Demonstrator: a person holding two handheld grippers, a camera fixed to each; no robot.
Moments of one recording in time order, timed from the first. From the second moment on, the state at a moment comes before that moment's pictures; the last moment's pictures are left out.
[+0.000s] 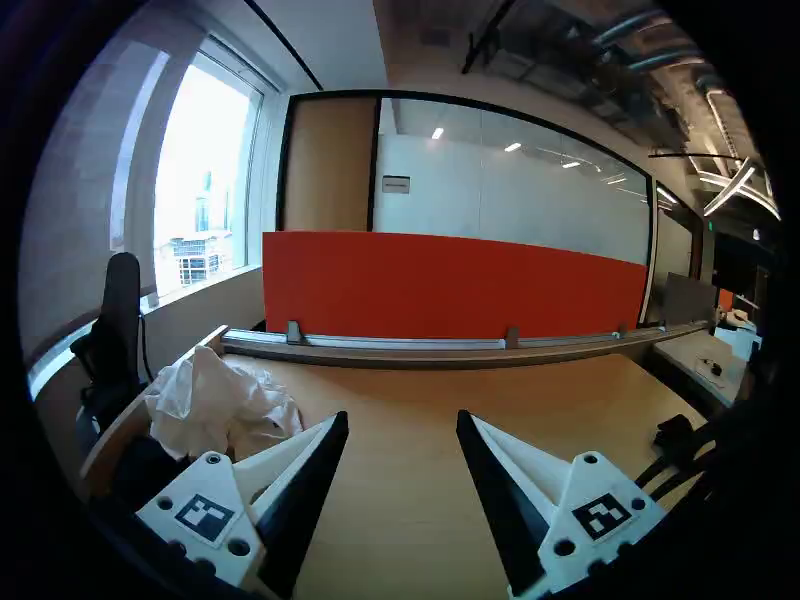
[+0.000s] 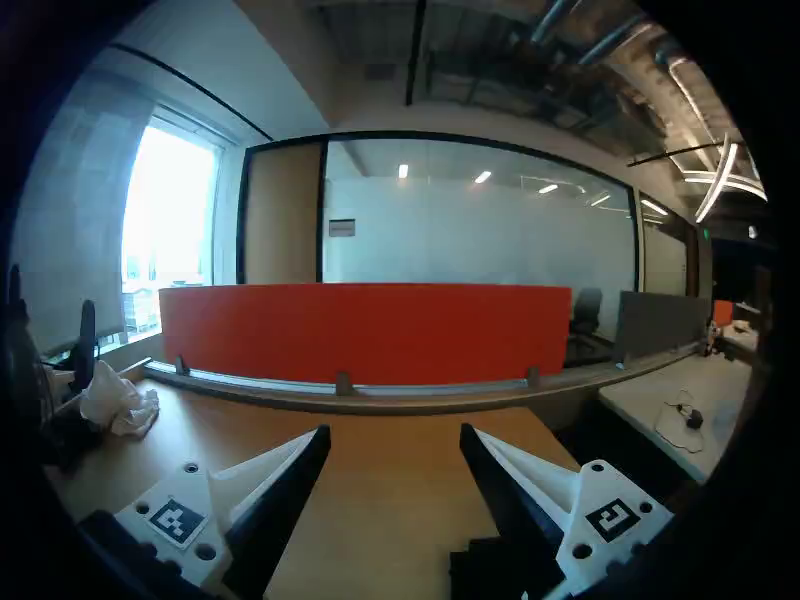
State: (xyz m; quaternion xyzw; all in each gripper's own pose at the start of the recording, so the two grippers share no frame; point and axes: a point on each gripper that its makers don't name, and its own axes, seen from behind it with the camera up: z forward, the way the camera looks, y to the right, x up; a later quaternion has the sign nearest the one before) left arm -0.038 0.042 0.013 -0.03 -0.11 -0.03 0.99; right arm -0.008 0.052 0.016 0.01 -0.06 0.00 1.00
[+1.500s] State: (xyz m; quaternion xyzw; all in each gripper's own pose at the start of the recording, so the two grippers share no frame) left arm -0.052 0.030 0.016 -0.03 -0.01 0.04 1.00; right arm -0.003 -0.013 0.015 0.00 -0.04 -0.02 1.00
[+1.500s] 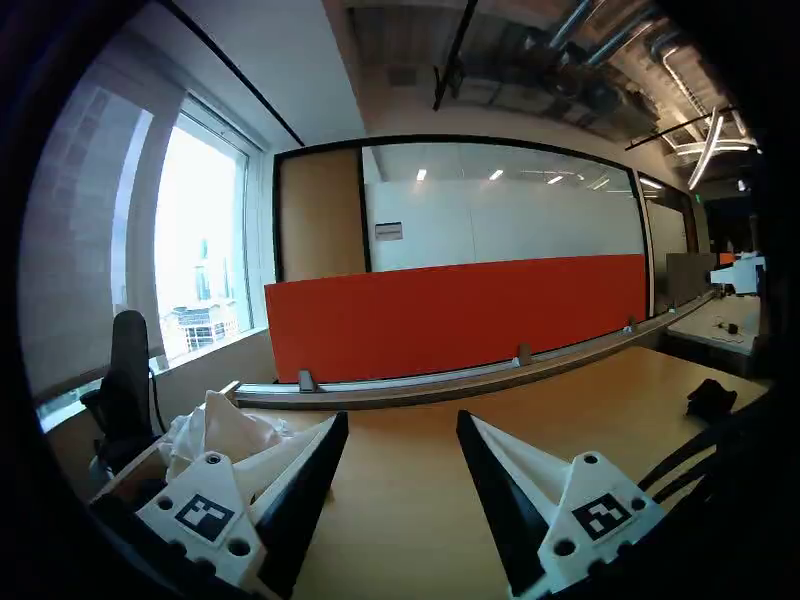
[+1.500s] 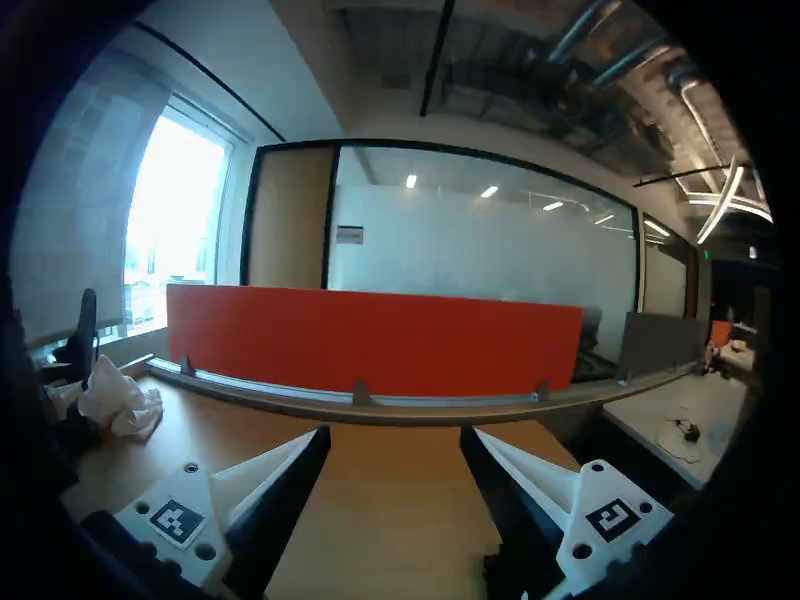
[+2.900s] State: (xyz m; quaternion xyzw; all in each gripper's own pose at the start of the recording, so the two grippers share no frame) left arm -0.177 0.001 0.010 0.00 0.02 0.00 1.00; right arm -0.067 -0.025 0.016 -0.01 -0.03 0.00 1.00
